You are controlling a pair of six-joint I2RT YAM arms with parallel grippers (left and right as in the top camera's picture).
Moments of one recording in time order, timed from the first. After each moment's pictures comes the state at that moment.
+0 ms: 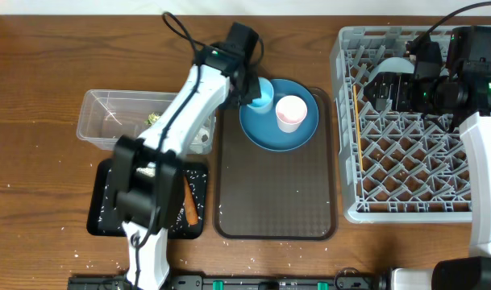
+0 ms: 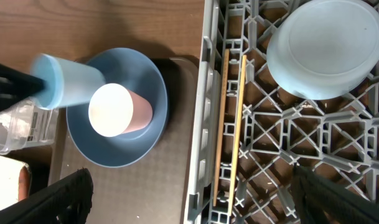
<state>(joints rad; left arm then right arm) -0.41 2.04 1.79 -0.94 0.04 -0.58 -0.10 1.54 1.55 -1.04 -0.37 0.00</state>
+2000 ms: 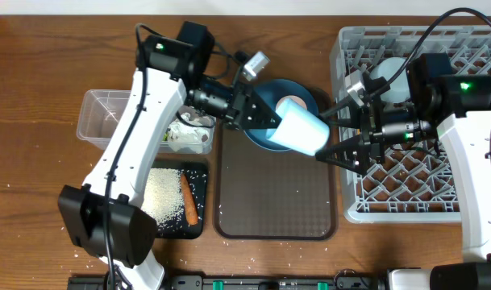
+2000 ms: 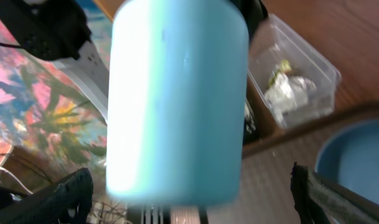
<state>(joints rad) -0.31 1.83 1.82 -1.52 1.30 0.20 0.05 1.55 1.55 -1.57 -1.27 -1.02</state>
